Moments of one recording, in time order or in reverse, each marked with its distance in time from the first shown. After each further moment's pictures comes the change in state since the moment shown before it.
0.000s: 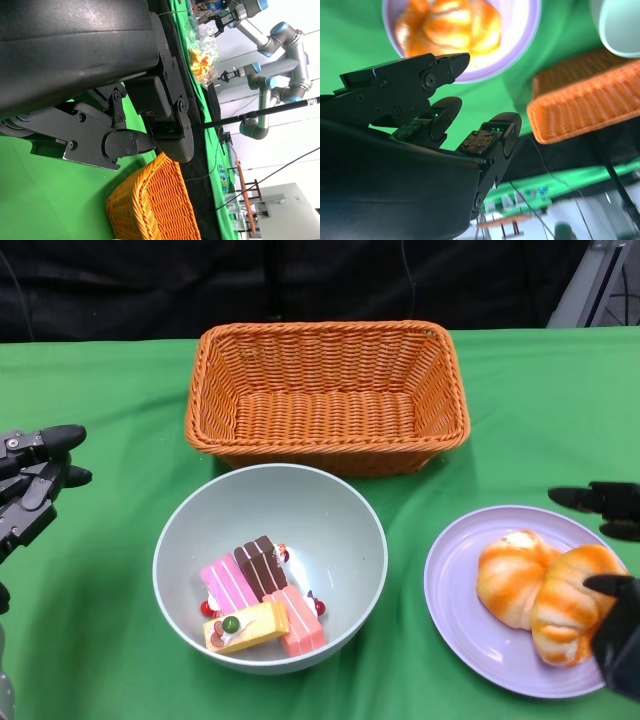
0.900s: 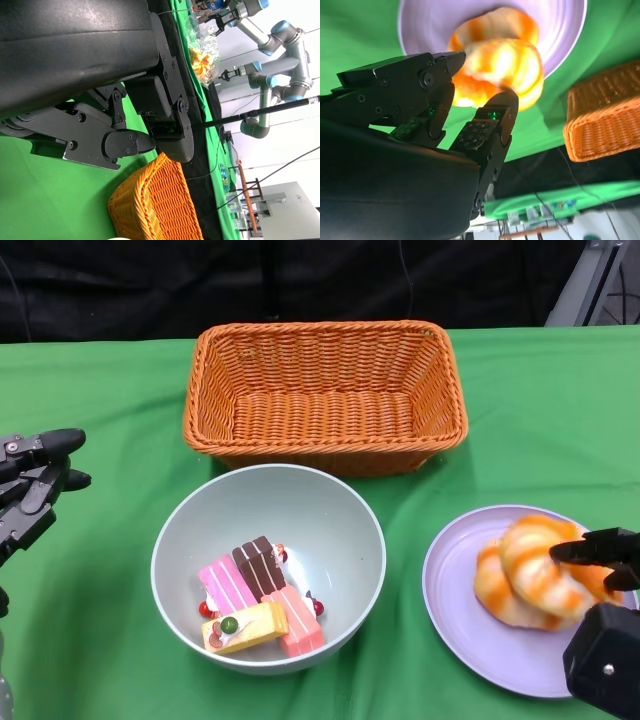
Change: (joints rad) left arm 0.012 0.000 -0.001 -0.010 0.002 0.000 0.001; right arm 0.017 -0.024 0.091 0.199 -0.121 -0.025 -0.086
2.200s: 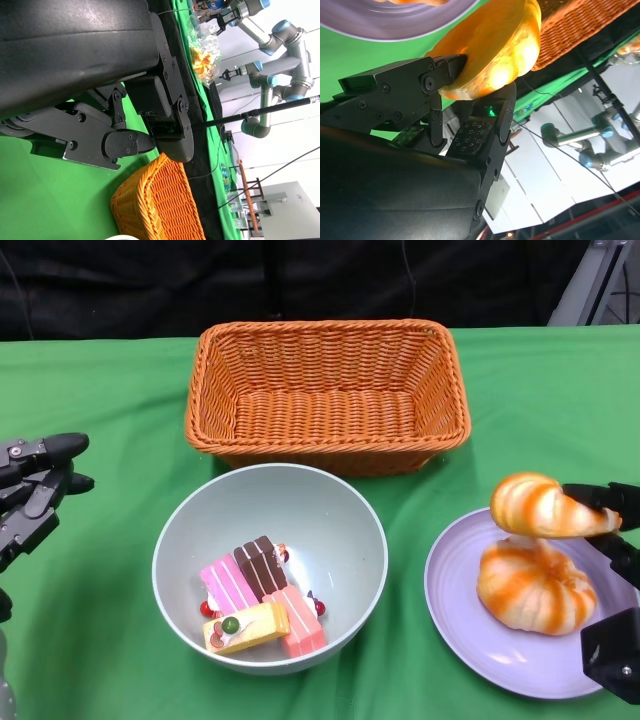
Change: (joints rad) left arm 0.011 -0.008 -0.003 -0.008 -0.001 -0.009 0.000; right arm -0.266 0.060 -0.011 0.841 0.099 -0.775 -0.802
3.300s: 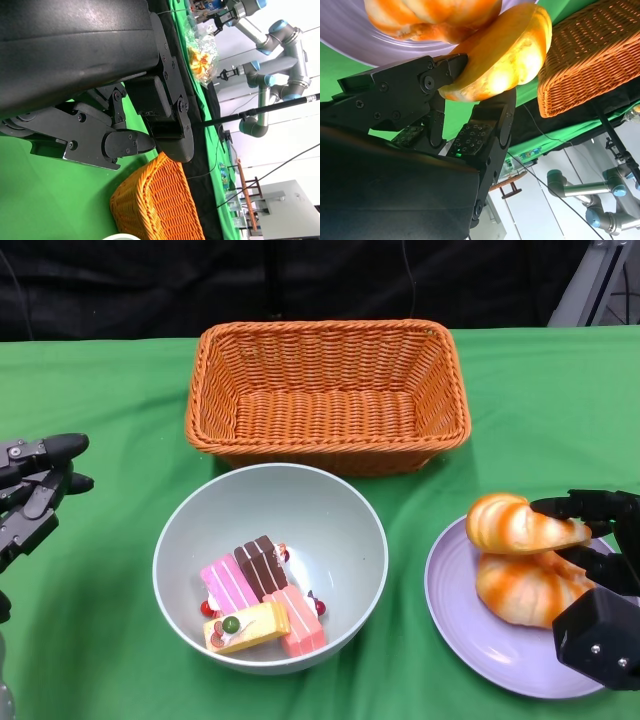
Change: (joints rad) left arm 0.013 0.000 -0.001 -0.021 0.000 0.000 -0.001; right arm -0.049 -0.001 0.045 -0.010 -0.039 0.123 0.202
